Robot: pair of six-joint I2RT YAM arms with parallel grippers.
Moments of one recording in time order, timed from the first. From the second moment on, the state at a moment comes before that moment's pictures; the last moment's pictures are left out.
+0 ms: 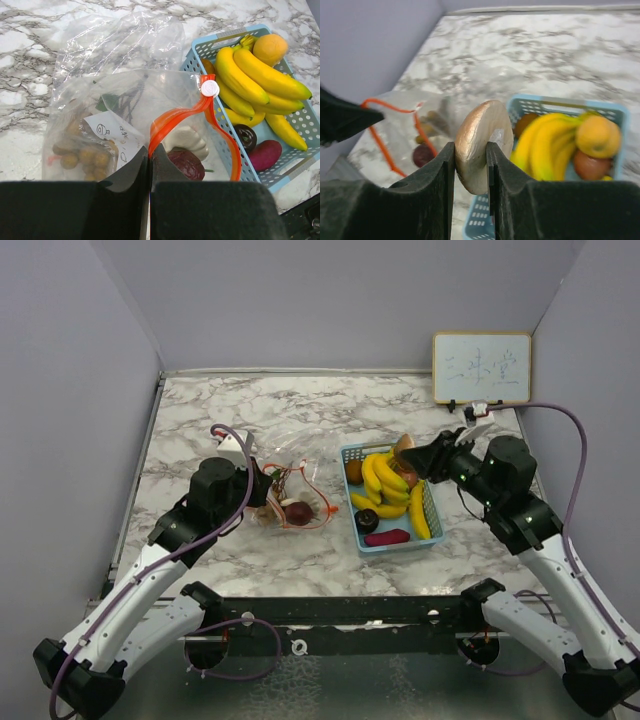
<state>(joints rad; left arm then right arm) -0.56 0.77 0.78 -0.41 -0.10 -0.40 0.43 0.82 0.94 -0.35 -0.09 0.38</state>
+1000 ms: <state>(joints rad) -0.56 0.77 0.78 -0.41 -0.08 -0.44 0.93 1.49 0.97 0.29 -0.17 0.31</state>
